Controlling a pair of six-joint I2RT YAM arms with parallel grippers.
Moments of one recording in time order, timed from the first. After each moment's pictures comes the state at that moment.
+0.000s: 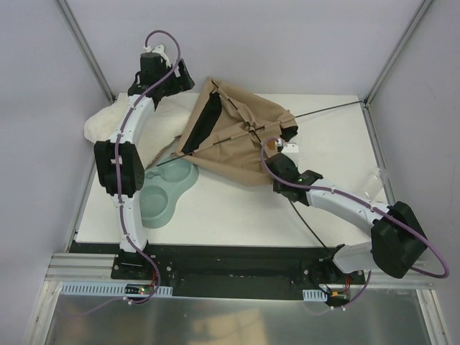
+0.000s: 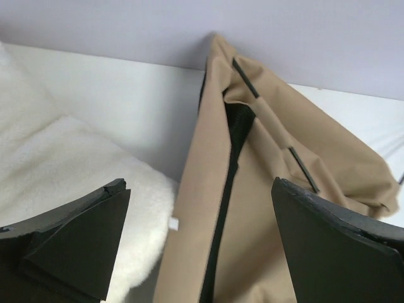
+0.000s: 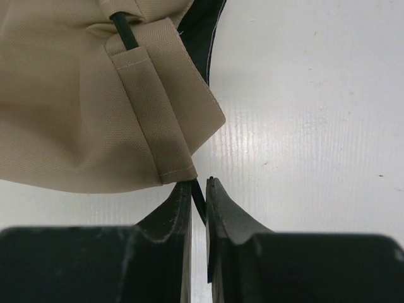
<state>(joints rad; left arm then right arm) -0.10 2.13 2.01 -0.36 0.19 -0.40 0.74 1.36 0.86 -0.47 0.54 0.56</state>
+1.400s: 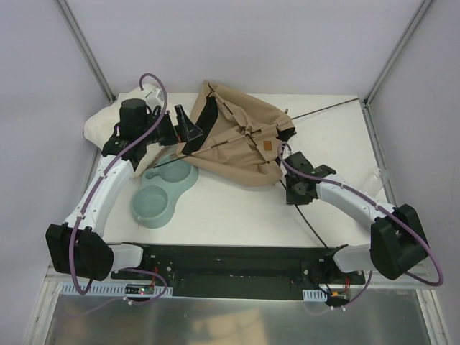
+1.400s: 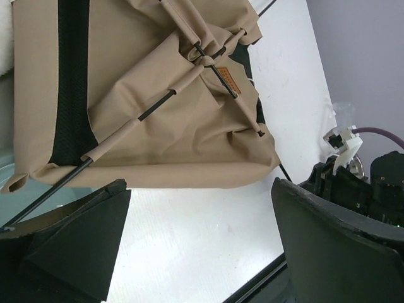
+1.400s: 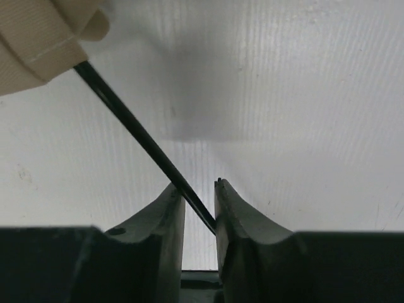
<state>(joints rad) -0.17 1.27 1.18 -0.37 0.50 -0.50 0.55 1.35 0.84 -0.74 0.19 0.51</state>
